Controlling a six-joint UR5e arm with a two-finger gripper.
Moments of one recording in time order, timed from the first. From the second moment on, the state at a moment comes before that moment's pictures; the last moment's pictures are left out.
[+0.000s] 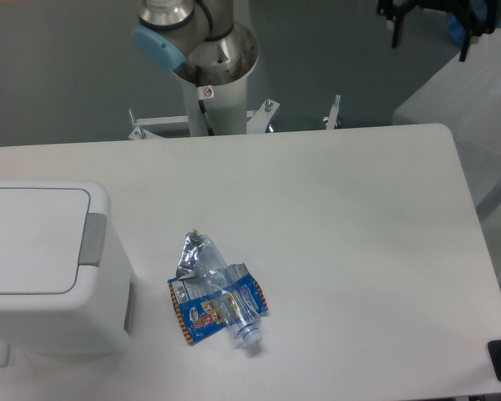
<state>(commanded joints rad) 2.96 -1.55 -1.36 -1.56 1.35 1.49</state>
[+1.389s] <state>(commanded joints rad) 2.47 -1.67 -1.39 -1.12 1.30 0.06</state>
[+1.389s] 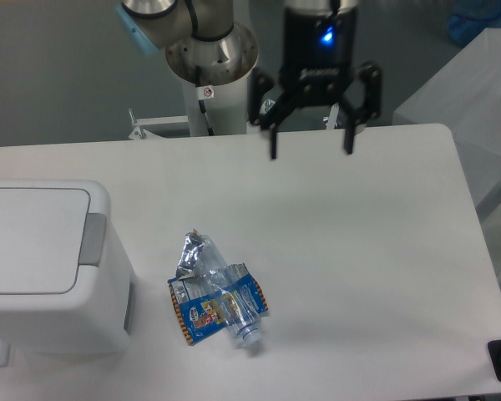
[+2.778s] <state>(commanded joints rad) 2.24 -1.77 -1.46 -1.05 1.30 -0.04</state>
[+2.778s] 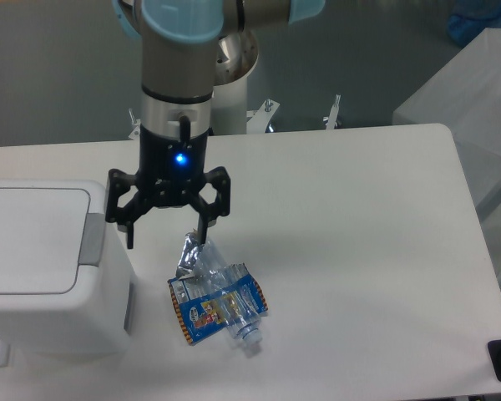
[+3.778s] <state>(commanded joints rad) 2.22 -1.79 -1.47 -1.05 1.30 -0.04</state>
